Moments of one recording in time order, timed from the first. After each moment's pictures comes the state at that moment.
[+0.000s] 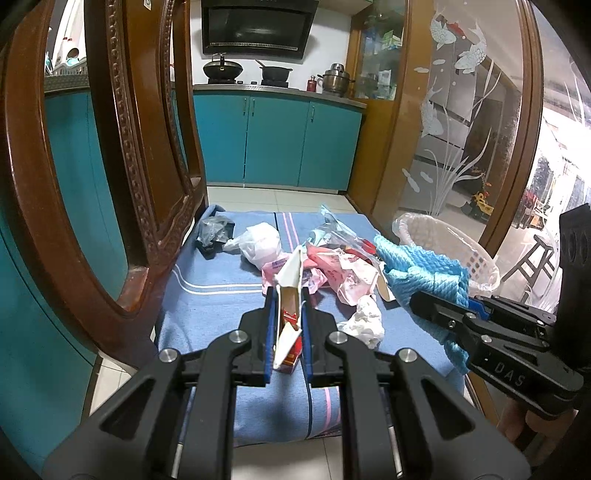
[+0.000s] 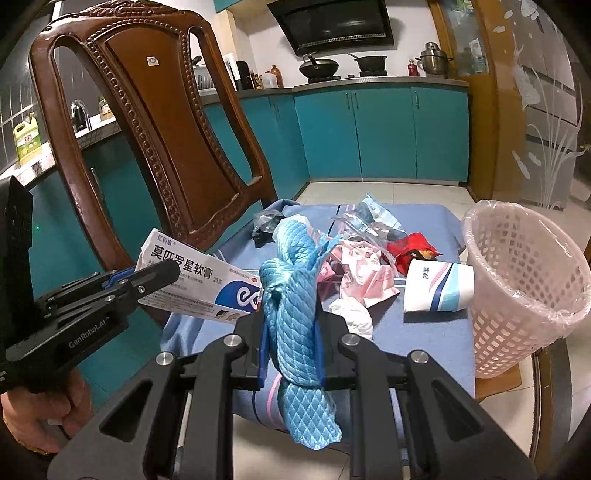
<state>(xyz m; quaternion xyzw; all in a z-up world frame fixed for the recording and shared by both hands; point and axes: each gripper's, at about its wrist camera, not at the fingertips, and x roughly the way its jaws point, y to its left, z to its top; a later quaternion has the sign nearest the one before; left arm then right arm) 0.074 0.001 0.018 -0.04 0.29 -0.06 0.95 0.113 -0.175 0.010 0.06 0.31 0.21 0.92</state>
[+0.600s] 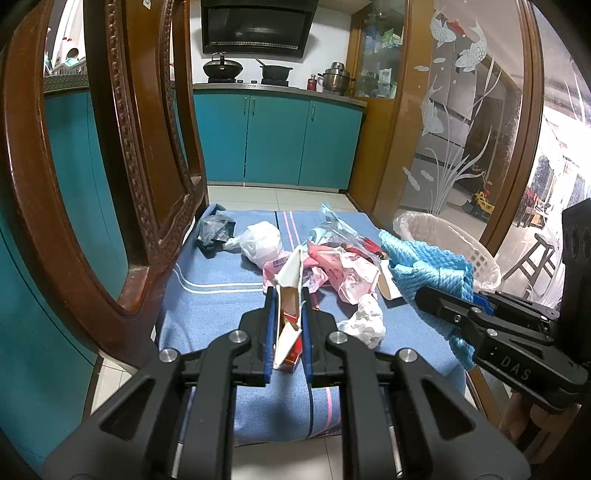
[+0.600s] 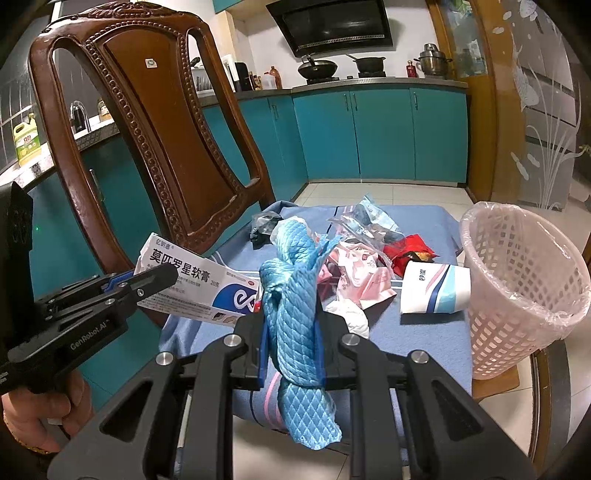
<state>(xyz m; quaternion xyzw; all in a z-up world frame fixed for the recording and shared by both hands) 0.074 0.002 0.018 -0.04 0.29 -0.06 0.95 0.113 -0.178 0.011 0.06 0.31 0.21 0.93</state>
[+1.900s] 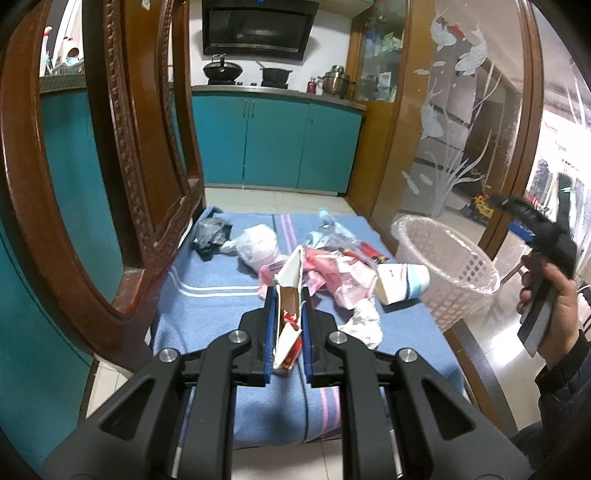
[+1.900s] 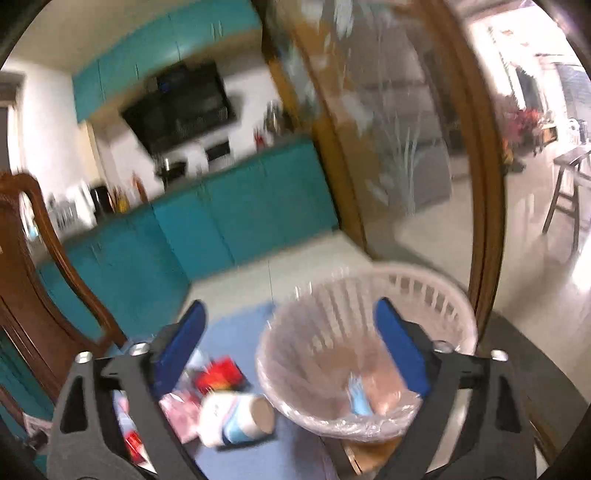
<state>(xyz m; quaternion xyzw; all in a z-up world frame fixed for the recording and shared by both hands) 0.074 -0.004 0.020 -0.04 0.28 -0.07 0.96 0.159 -0.383 0.039 0.20 0.16 -0.06 0.97</state>
